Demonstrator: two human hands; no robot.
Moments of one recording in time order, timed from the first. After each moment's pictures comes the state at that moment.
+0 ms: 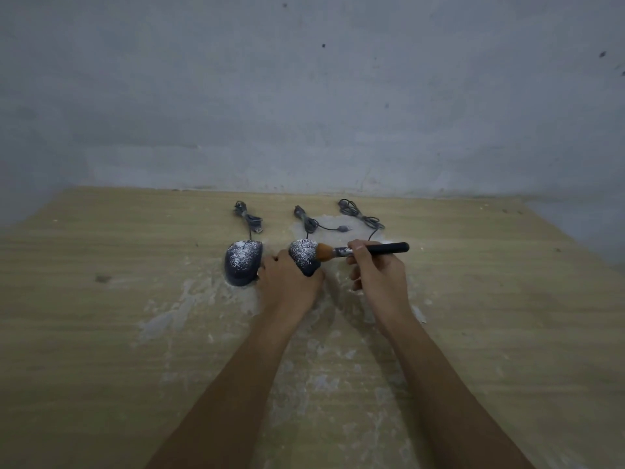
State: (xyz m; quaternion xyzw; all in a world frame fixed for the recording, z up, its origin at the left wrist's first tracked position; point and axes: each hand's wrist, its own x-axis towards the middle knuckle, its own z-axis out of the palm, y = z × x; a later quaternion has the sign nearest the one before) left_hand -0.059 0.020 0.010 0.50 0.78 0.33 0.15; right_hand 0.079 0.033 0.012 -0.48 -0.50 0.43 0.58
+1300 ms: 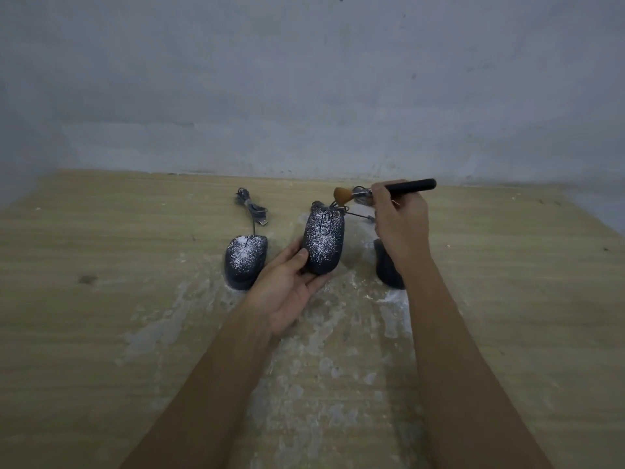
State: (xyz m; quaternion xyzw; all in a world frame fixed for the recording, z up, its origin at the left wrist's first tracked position) left_hand -0.092 0.040 0.000 0.18 0.33 0.60 0.70; right_hand 0.069 0.123 0.048 -0.50 -0.55 0.33 0.58
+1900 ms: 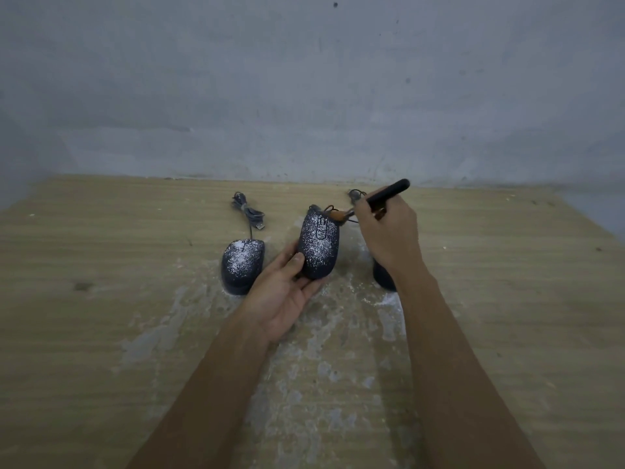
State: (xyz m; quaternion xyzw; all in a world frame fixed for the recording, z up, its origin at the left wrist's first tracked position) left_hand -0.093 0.035 0.002 0.19 0.34 0.61 0.69; right_hand 0.069 0.119 0.044 -0.52 -0.65 0.23 0.50
